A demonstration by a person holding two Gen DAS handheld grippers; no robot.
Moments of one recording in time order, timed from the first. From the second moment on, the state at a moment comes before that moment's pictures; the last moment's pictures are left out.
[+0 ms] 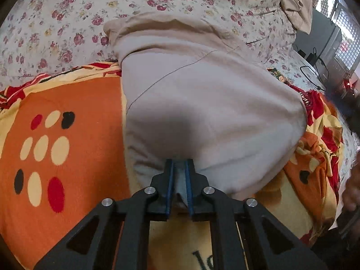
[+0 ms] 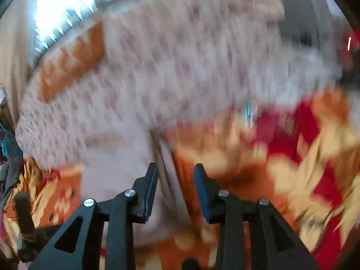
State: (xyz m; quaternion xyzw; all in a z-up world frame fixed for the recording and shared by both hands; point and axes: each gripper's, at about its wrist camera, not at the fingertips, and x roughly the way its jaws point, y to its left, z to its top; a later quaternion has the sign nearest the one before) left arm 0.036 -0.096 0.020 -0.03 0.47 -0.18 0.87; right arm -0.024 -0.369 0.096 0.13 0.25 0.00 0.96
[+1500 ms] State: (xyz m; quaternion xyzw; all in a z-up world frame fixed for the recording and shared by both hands) left arm 0.226 -0.107 0.023 -0.21 0.42 -0.08 0.88; right arm 0.238 -0.303 -0.025 0.10 0.46 0.12 0.87
